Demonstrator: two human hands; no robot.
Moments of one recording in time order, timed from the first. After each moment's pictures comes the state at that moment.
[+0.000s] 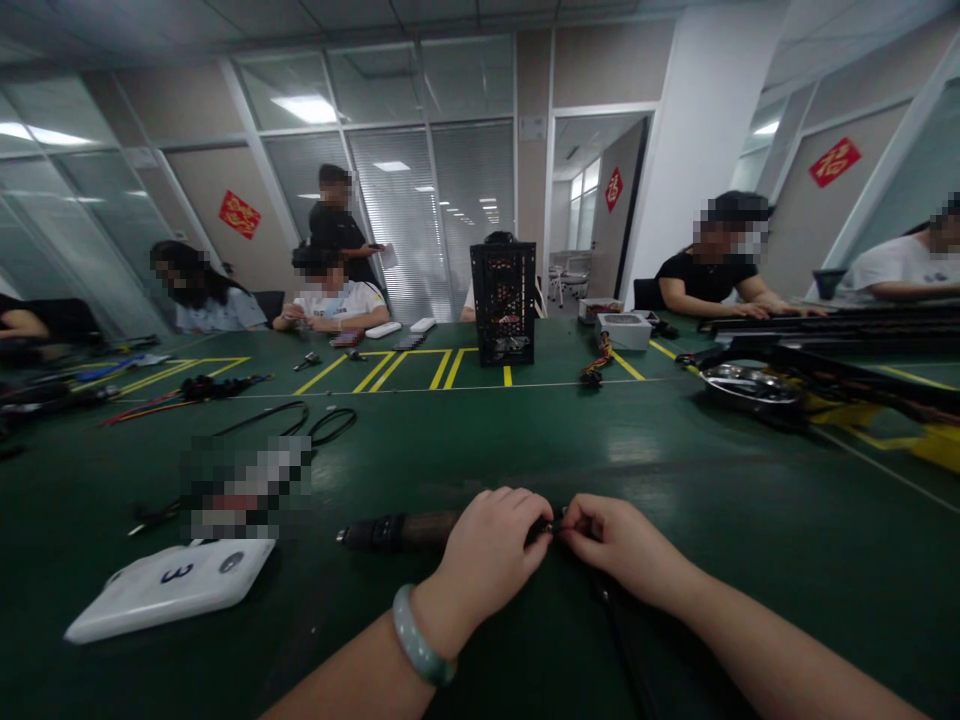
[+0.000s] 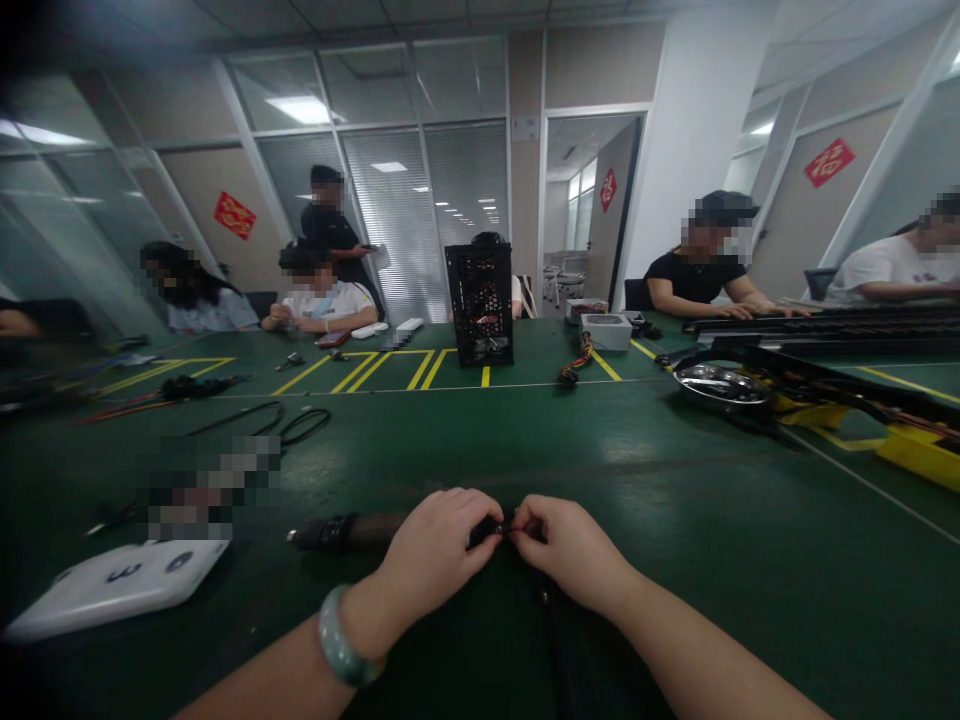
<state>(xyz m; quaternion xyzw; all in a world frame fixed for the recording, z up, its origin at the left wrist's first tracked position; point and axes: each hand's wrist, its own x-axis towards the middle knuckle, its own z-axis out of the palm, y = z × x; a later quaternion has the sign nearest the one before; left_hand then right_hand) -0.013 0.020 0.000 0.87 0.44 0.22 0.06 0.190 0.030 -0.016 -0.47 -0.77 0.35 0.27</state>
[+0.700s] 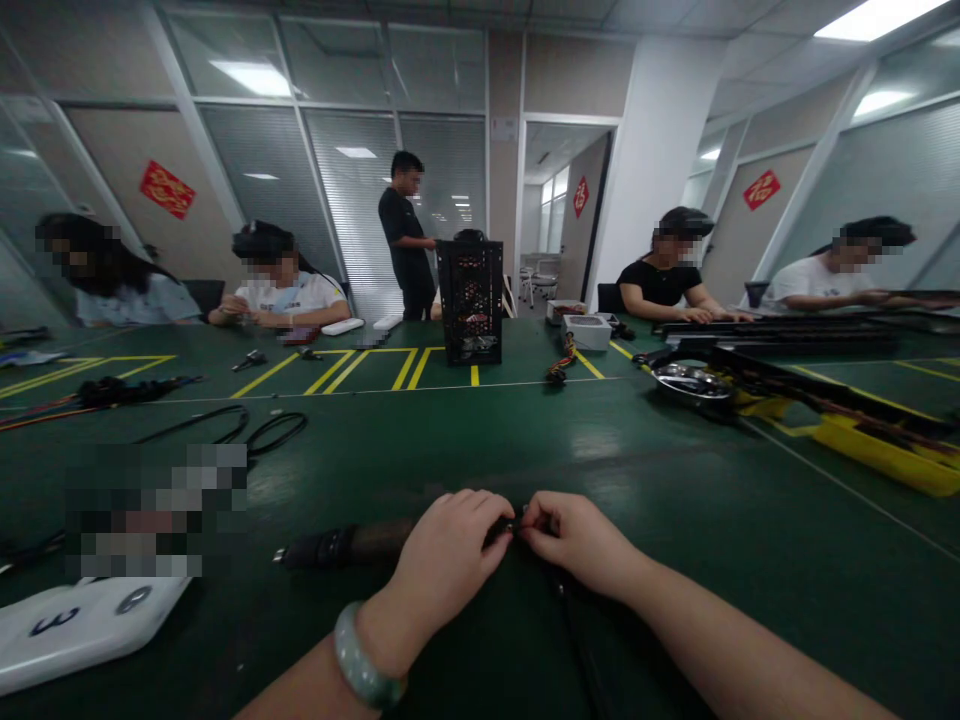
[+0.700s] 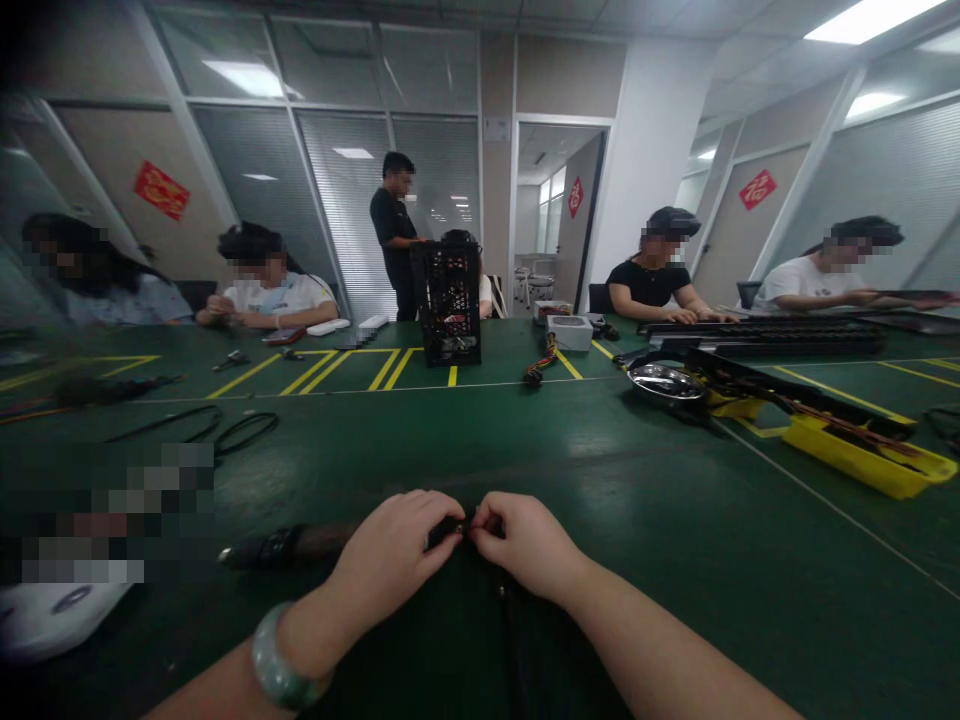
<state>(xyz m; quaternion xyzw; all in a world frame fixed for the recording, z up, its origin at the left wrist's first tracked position) -0.012 0.025 -0.003 0.88 0.44 0.20 0.04 0.191 0.031 -0.022 -0.47 -0.77 0.32 0.29</state>
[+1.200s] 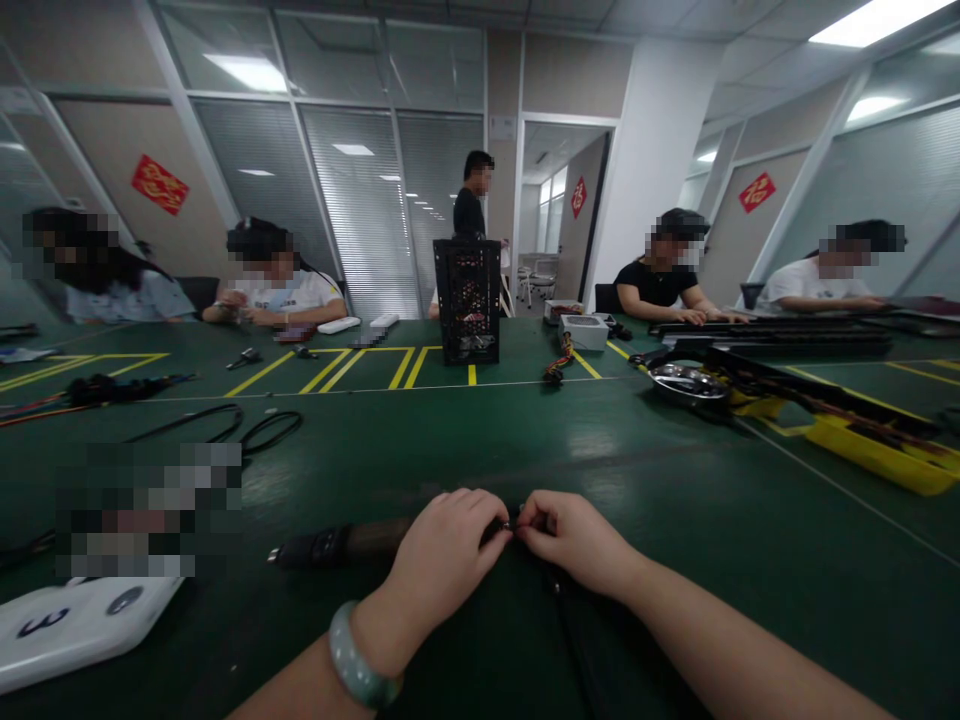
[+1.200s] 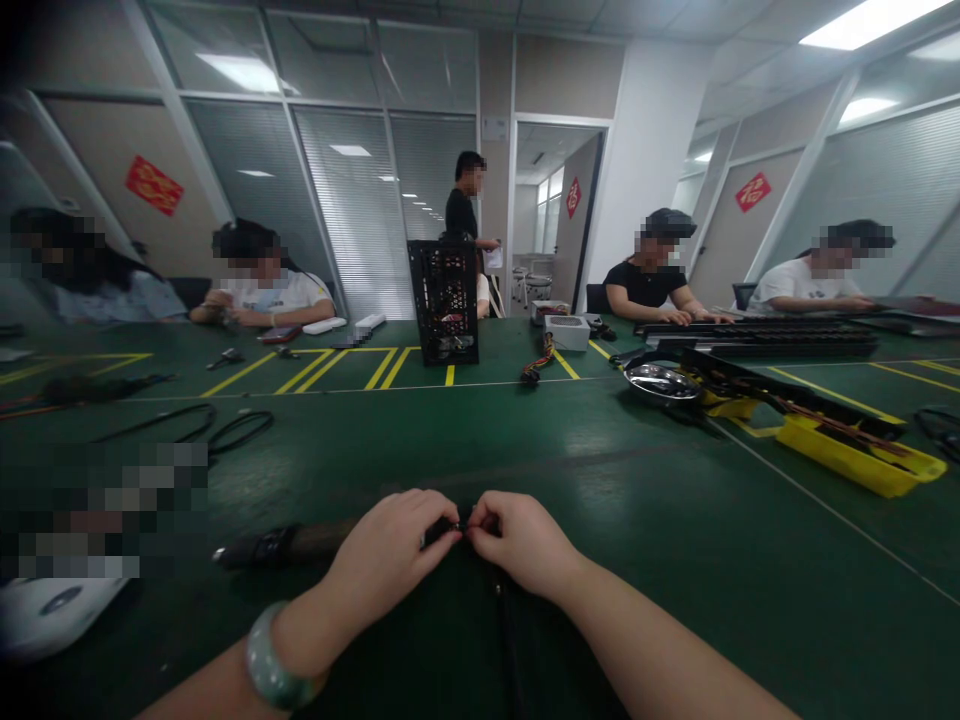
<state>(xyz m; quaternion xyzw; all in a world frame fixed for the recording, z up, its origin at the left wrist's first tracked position) -0.013 0.024 -0.003 0.87 0.43 0.21 0.06 0.191 0.030 -0.020 -0.47 -0.77 0.32 0.29</state>
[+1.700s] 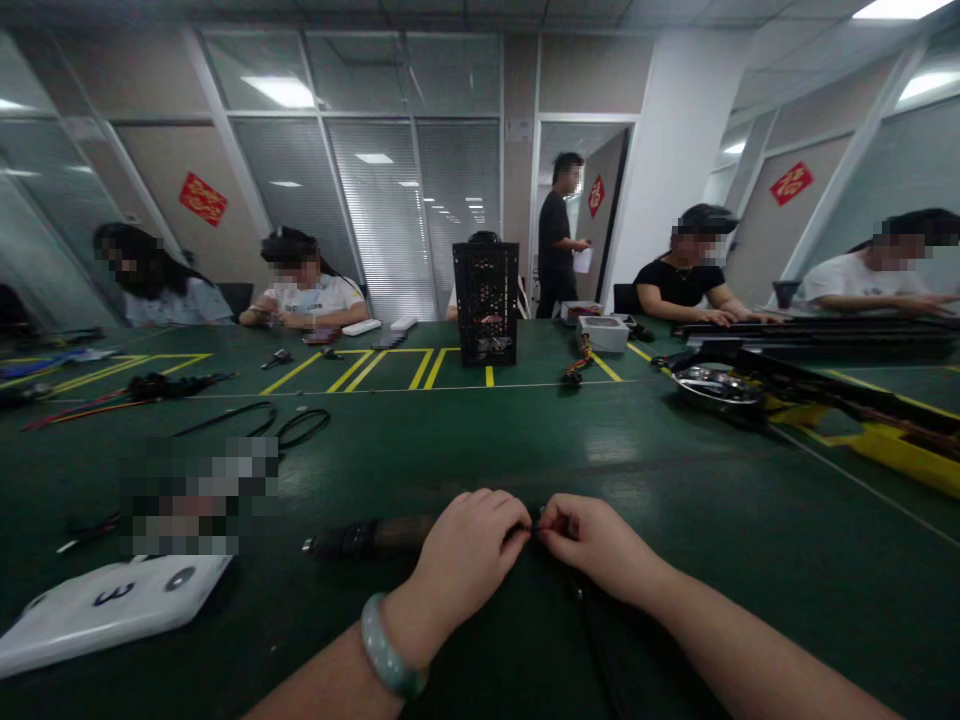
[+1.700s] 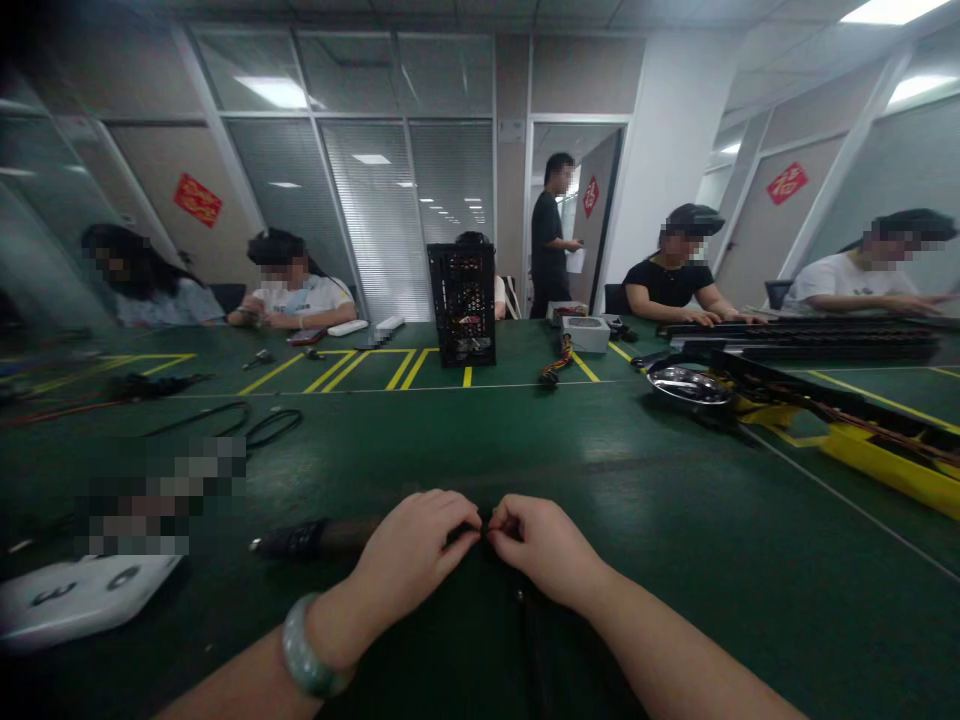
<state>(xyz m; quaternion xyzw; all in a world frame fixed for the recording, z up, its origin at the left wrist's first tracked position) -0.014 0.024 -0.002 0.88 0.43 0.21 0.07 0.192 0.030 -0.020 -0.46 -0.77 0.34 0.28</state>
